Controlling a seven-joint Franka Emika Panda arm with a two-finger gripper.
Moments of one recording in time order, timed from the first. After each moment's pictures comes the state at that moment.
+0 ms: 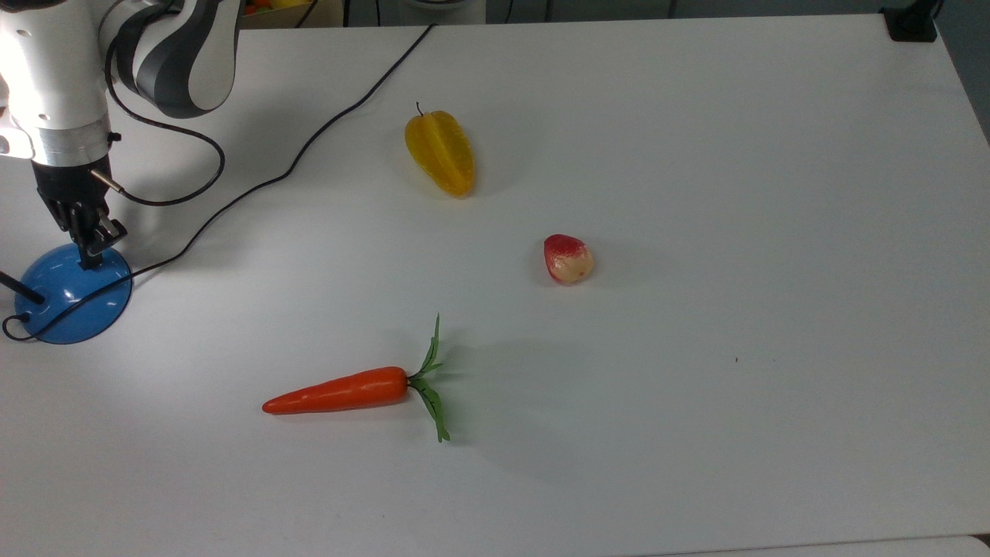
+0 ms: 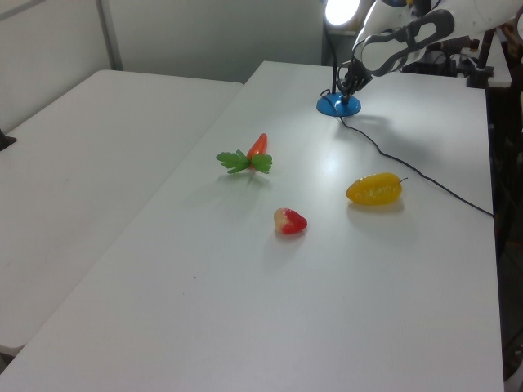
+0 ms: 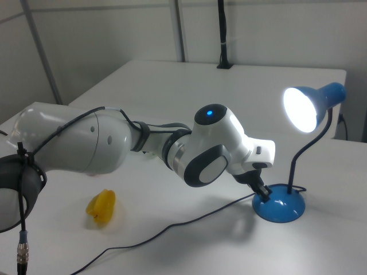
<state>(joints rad) -0.36 0.61 -0.10 -1.59 0.05 2.63 0.09</state>
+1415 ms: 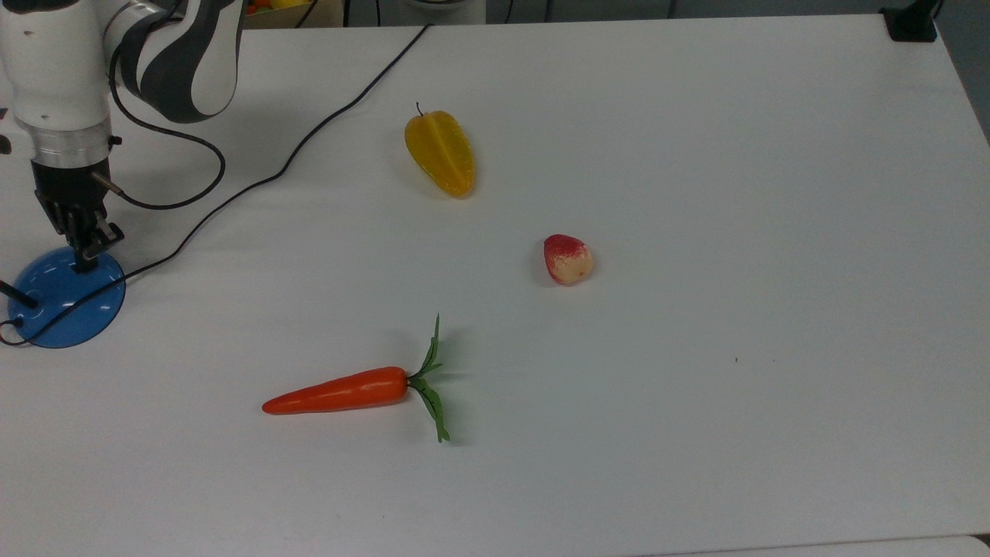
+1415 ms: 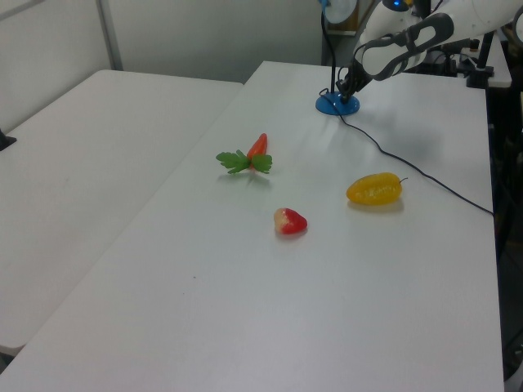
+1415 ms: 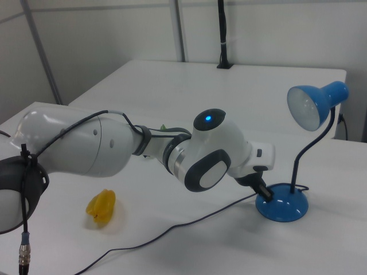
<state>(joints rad) -0.37 0.62 -0.11 -1.60 0.05 2.69 0.09</state>
